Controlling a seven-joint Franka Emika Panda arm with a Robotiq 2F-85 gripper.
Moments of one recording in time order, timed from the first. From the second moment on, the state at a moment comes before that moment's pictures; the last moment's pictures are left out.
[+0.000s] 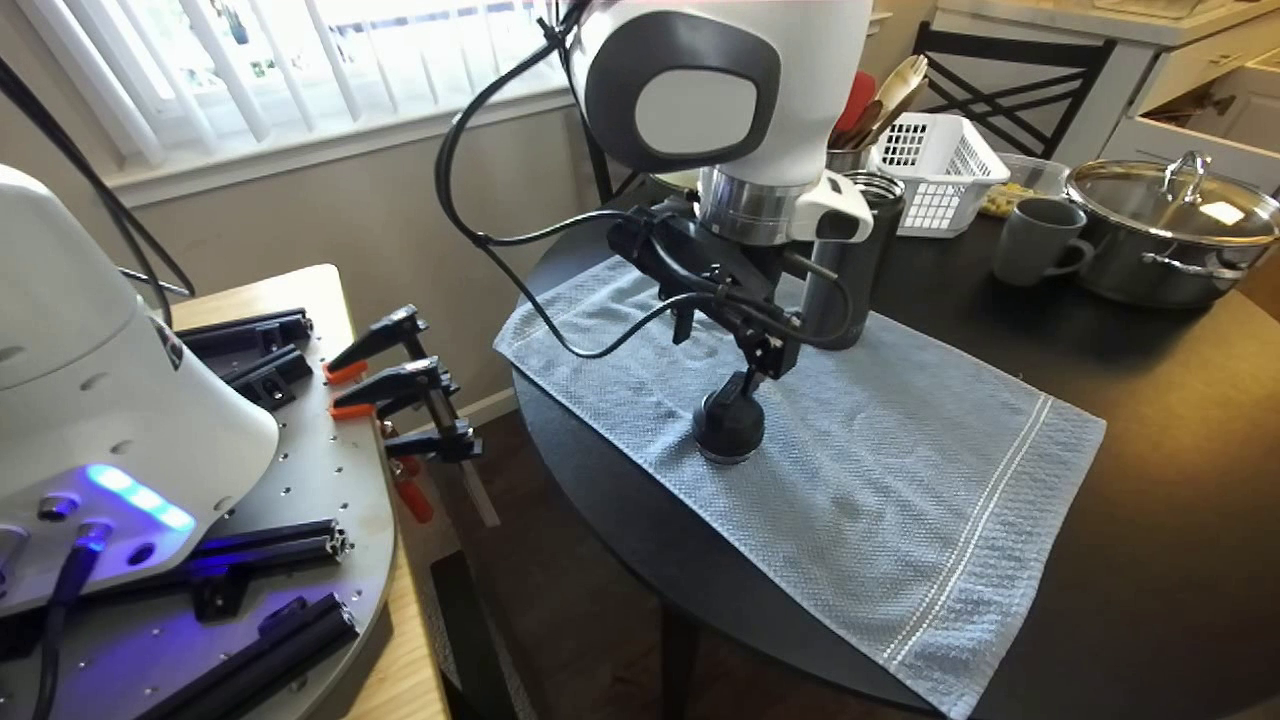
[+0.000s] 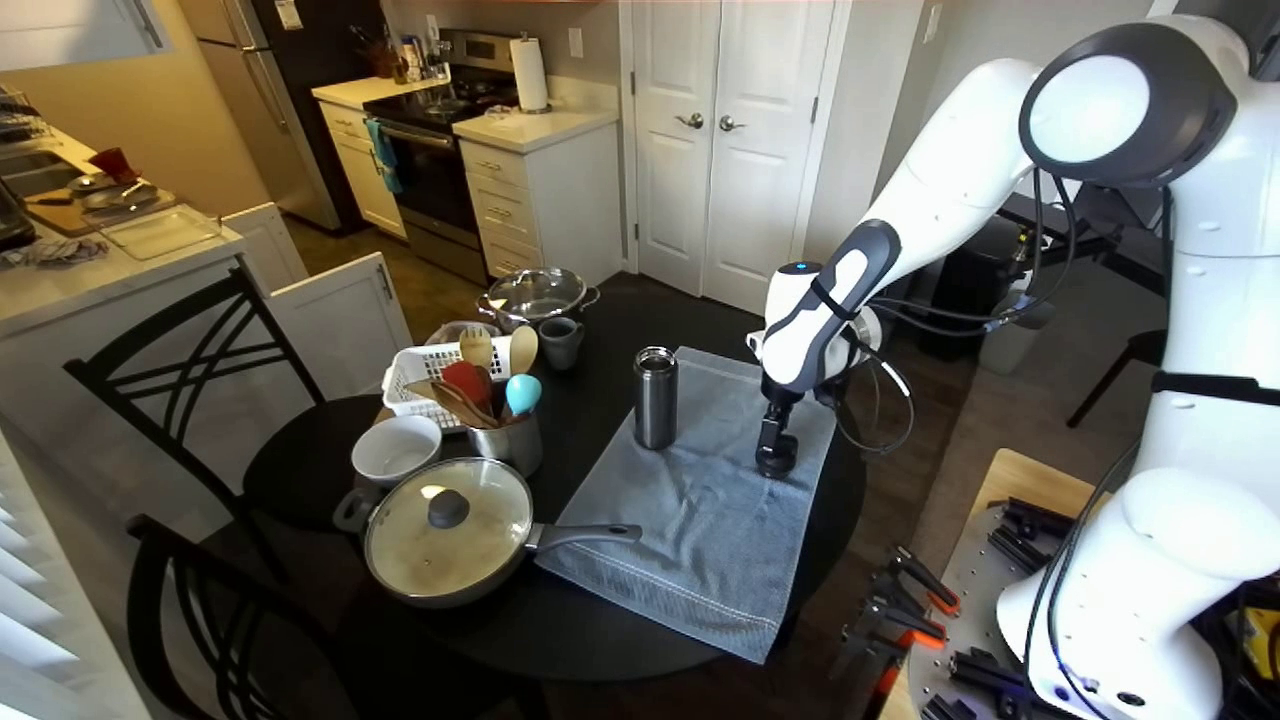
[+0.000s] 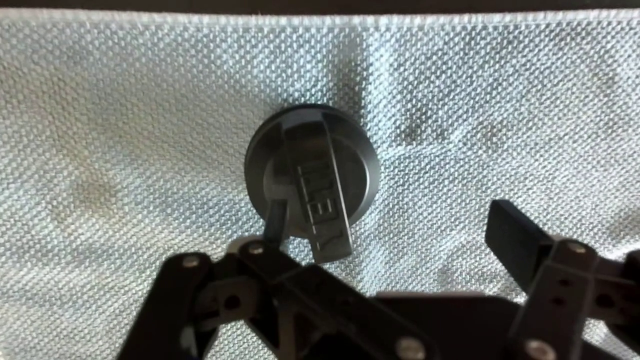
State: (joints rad) arm -0.33 0.45 0.10 -2.41 0.05 2.76 -0.52
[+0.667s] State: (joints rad) arm -0.35 0.48 0.12 -2.40 -0.03 2.84 -0.75
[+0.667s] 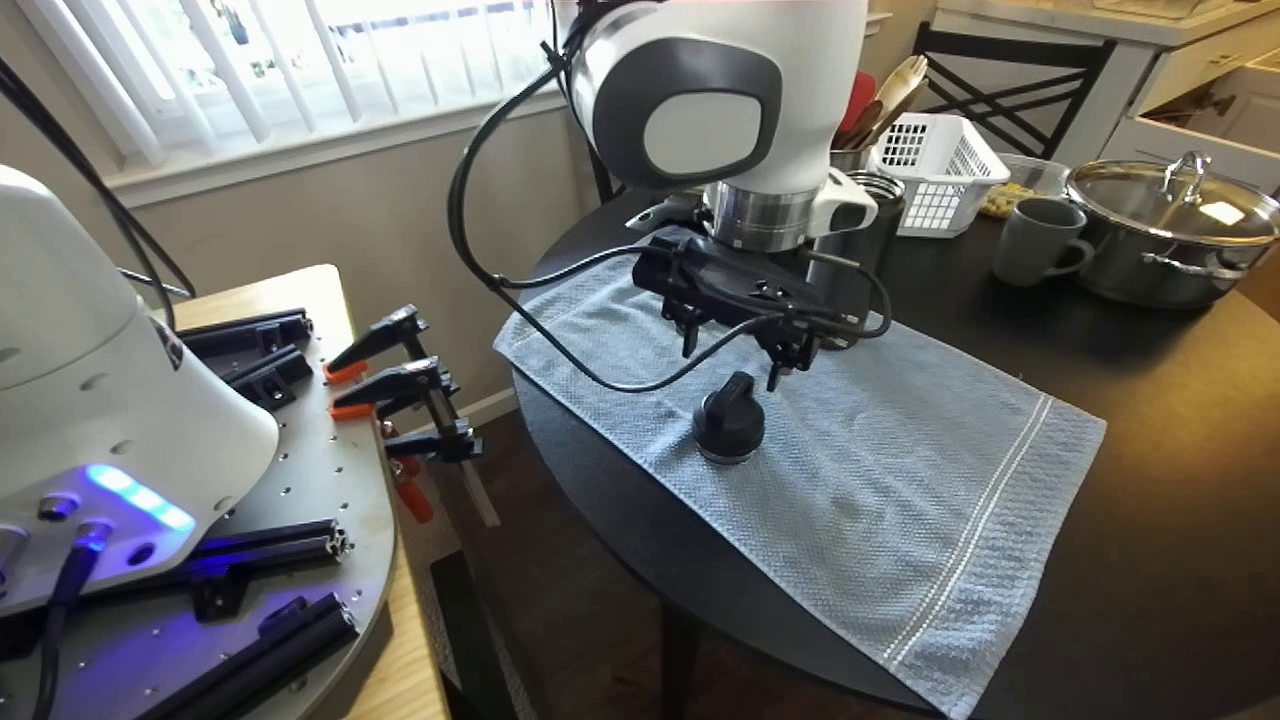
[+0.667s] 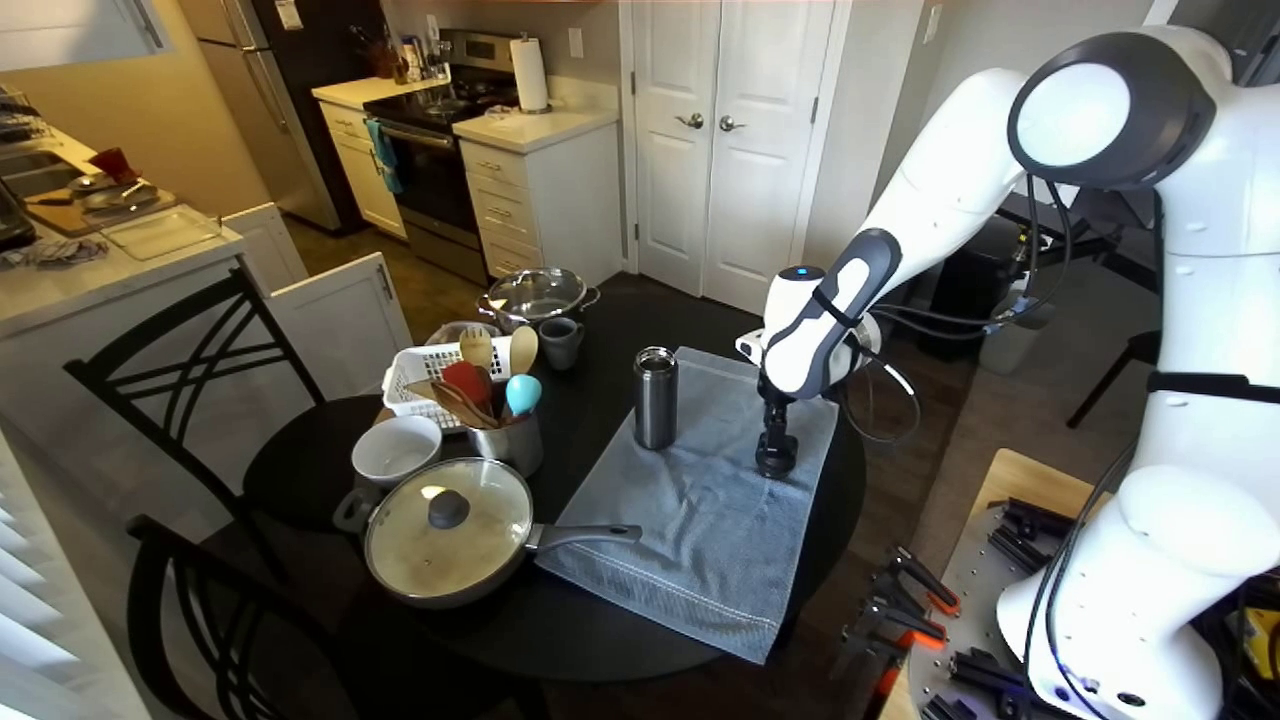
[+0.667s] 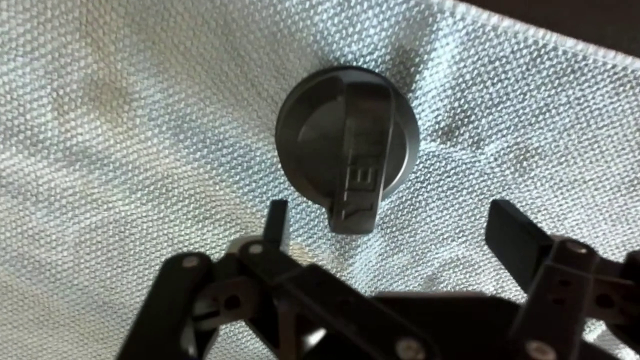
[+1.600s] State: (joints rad) arm -0.35 0.51 0.07 -2.39 -0.08 2.84 -0.79
